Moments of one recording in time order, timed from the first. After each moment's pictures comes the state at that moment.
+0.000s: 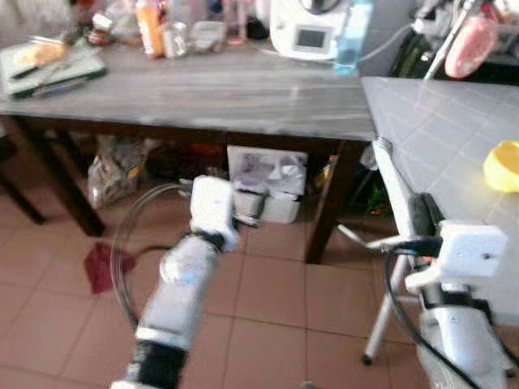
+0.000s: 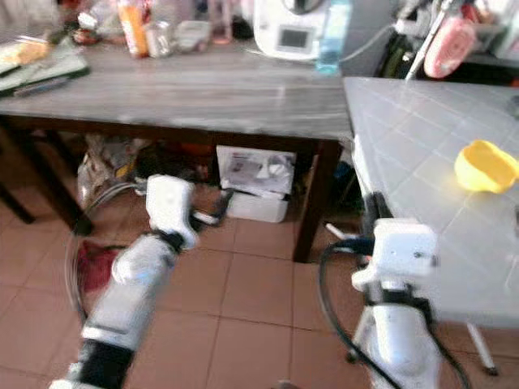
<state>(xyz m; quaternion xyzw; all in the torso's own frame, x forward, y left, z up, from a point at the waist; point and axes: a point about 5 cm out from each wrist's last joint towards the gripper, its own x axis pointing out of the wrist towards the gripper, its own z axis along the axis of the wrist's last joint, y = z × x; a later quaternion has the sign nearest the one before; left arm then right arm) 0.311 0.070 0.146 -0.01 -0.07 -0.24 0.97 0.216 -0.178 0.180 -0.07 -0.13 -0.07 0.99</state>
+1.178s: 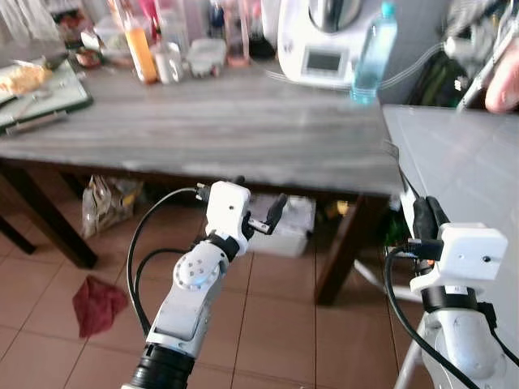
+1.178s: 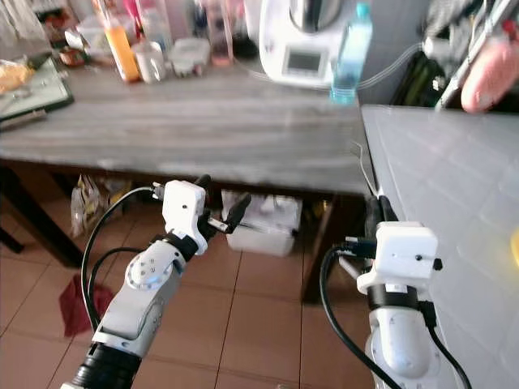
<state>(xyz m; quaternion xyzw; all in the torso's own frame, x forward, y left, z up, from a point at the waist) 0.307 0.070 0.146 0.00 -0.07 -0.24 0.97 0.214 -0.173 0.181 -0.08 -0.14 -0.06 0.99</state>
